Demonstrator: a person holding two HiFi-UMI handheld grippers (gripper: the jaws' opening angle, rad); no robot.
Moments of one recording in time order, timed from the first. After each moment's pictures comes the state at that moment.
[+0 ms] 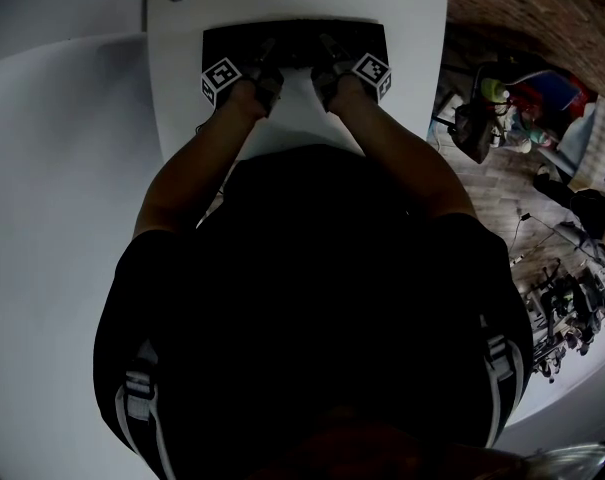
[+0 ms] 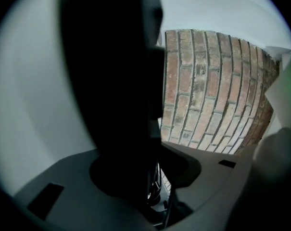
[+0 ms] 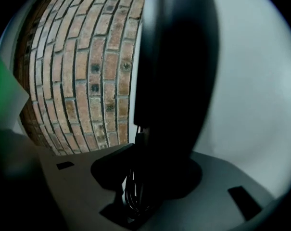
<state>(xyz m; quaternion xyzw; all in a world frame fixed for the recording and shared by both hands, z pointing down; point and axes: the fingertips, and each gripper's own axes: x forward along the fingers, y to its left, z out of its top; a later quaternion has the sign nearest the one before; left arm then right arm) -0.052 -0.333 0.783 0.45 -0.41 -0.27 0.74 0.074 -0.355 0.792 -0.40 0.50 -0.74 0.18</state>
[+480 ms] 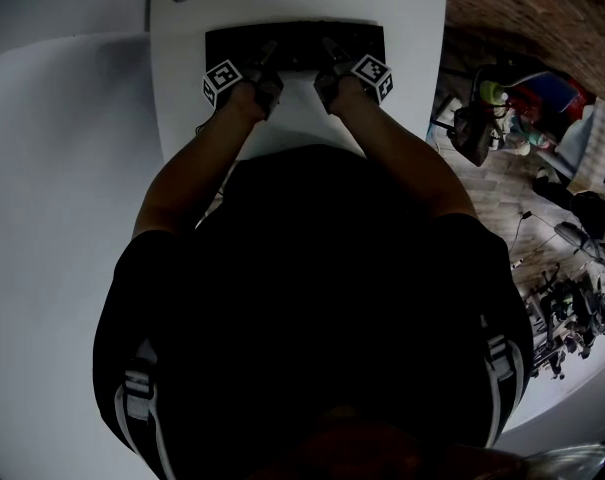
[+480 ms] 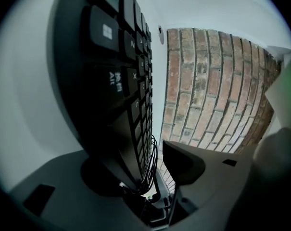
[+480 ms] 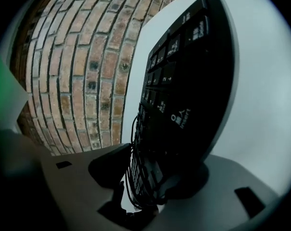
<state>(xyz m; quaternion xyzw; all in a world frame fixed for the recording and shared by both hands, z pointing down) -0.050 -0.322 0.781 0.45 -0.41 -0.26 0.75 0.083 -0.345 0.795 -0.44 0.50 -0.74 0.14</state>
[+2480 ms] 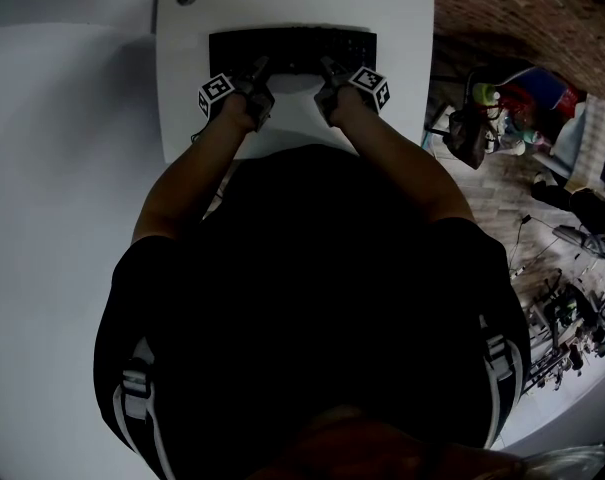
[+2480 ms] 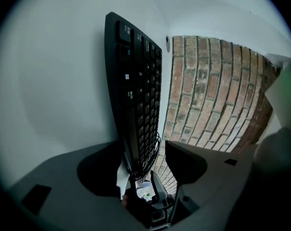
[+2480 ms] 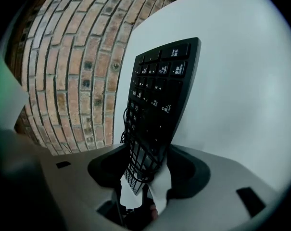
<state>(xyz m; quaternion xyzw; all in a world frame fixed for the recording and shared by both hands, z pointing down) -0.072 -0.254 0.771 0.43 -0.40 -0.26 0.77 0.084 -0.270 0.786 -0.45 0.46 -0.76 0.10</state>
